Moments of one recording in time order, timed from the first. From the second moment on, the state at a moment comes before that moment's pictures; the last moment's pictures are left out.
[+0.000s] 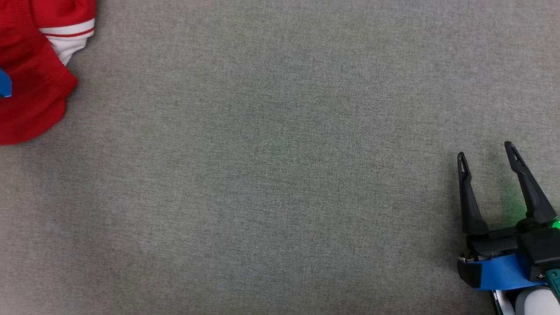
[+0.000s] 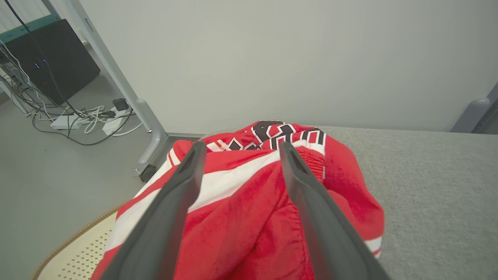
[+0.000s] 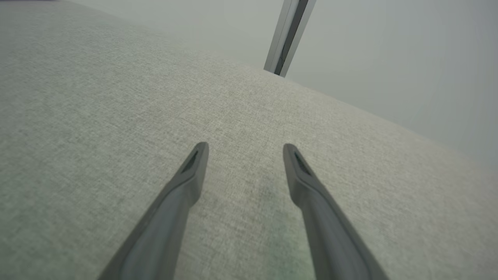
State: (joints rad) left arm -0.91 0.47 -0.04 0.67 -0.34 -0.13 0.01; right arm -0.07 -0.05 -0.11 -0.16 -0.27 0.13 -0.22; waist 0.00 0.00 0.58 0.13
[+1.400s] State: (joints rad) left arm -1.07 0.67 -0.44 0.78 -0.63 -0.13 -0.07; right arm -0.14 -0.05 -0.05 -0.04 -0.16 0.13 -0.25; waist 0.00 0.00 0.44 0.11
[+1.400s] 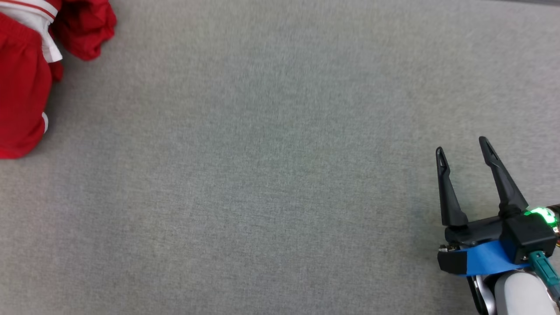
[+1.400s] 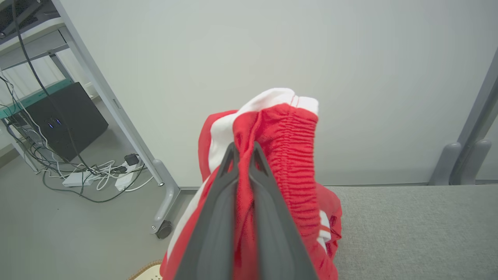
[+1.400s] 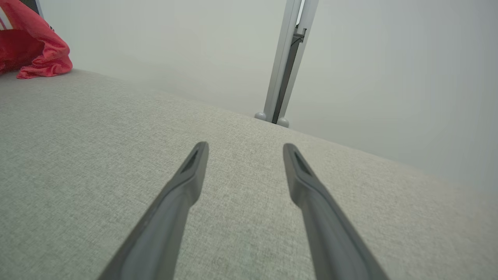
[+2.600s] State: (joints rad) left arm -0.71 0.20 -0.77 0.68 -0.66 -0.07 -0.22; right arm -0.12 -0.05 -0.09 0.10 0.00 0.13 -0.26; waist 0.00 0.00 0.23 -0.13
